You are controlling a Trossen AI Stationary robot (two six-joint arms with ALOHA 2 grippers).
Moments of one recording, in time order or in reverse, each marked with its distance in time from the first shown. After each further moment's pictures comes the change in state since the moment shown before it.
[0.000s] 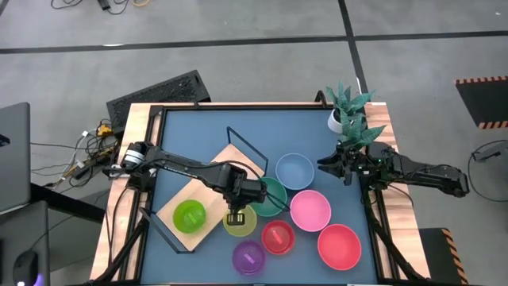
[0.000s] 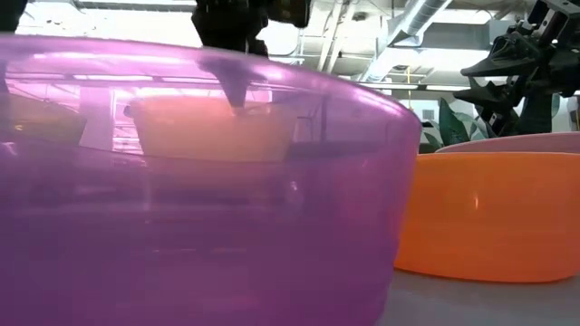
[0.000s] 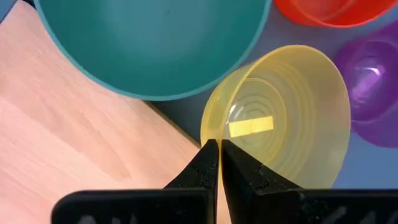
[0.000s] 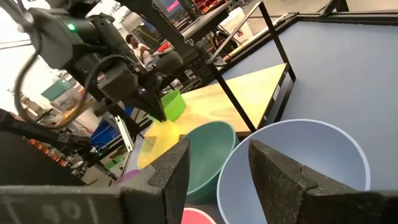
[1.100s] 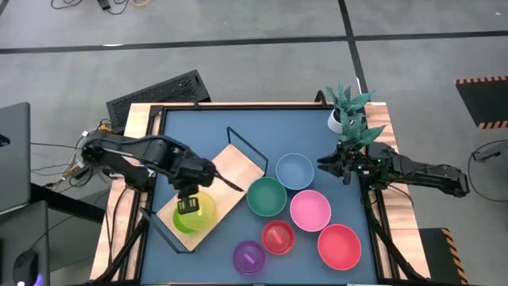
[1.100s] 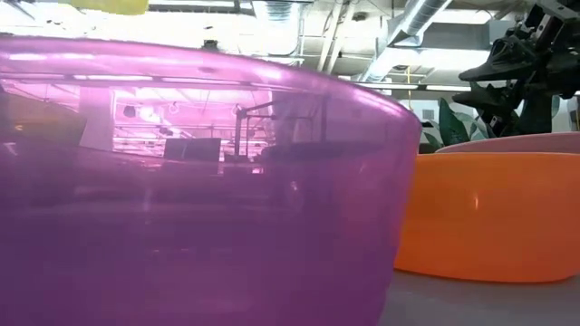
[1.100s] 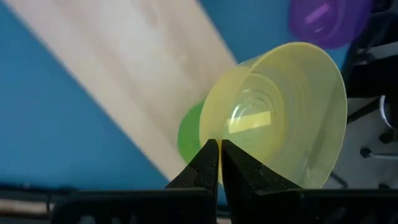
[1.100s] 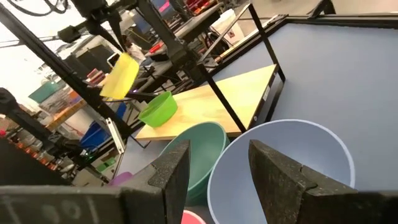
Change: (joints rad) left arm -0.049 -0.410 0.031 -0.468 0.038 -0.281; right arm 0.000 0.000 0.000 -0.016 0.033 -0.008
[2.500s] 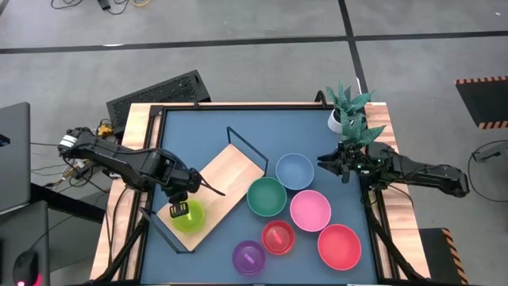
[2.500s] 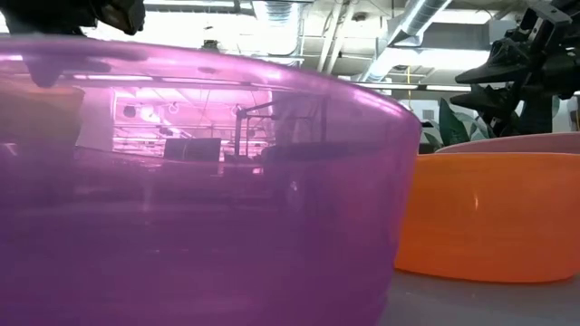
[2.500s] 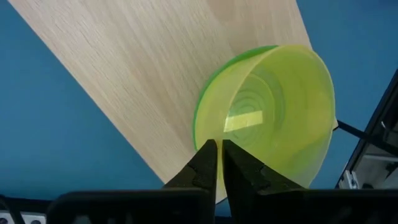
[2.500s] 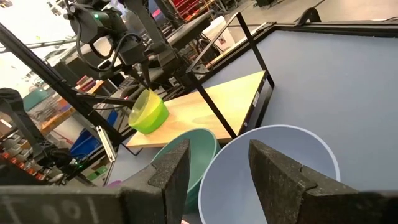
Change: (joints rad) left arm -0.010 -0.318 -0.721 0.421 0.073 -0.076; right arm 0.000 0.000 0.000 0.001 0.049 0.001
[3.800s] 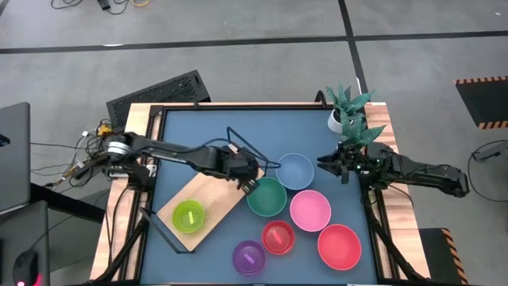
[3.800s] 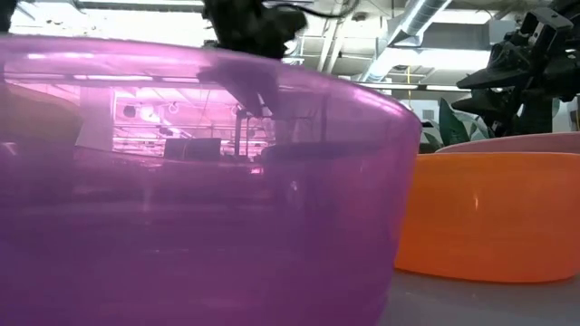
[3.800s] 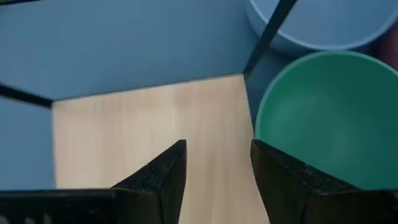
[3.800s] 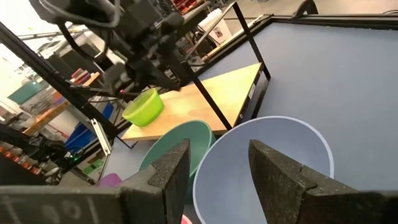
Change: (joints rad) left arm 0.192 0.570 0.438 0.355 -0.491 -0.096; right arm 0.000 0.000 0.000 -0.035 -0.003 -0.010
